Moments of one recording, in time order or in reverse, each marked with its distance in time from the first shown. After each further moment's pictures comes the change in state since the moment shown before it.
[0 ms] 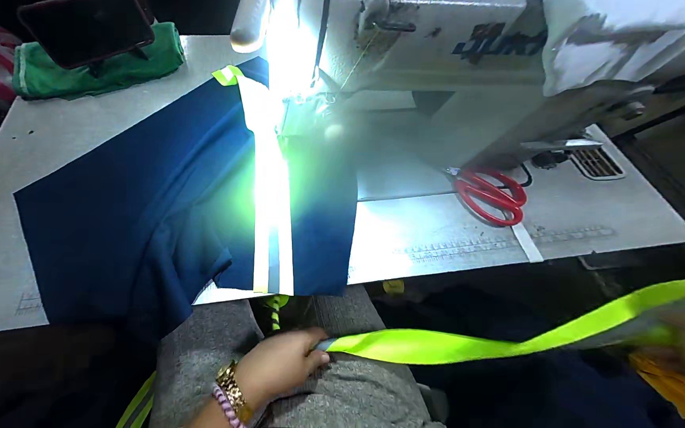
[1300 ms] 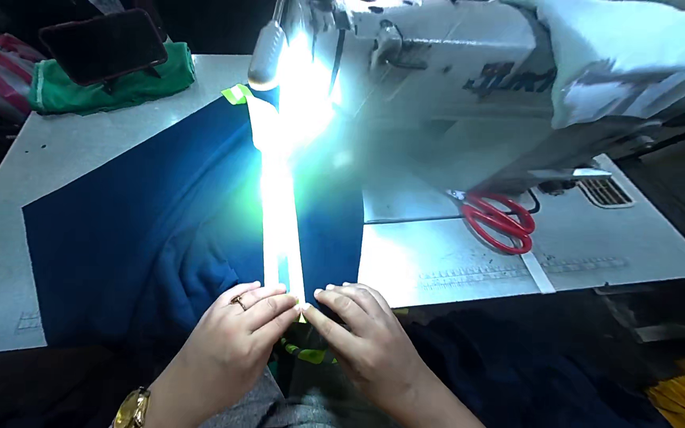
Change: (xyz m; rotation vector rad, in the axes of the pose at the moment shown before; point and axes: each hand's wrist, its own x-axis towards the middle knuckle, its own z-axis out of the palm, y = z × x) left_hand -0.059 0.005 -0.077 0.824 0.959 0.600; right_hand -0.110 -0.166 0.191 0.118 0.099 -1.523
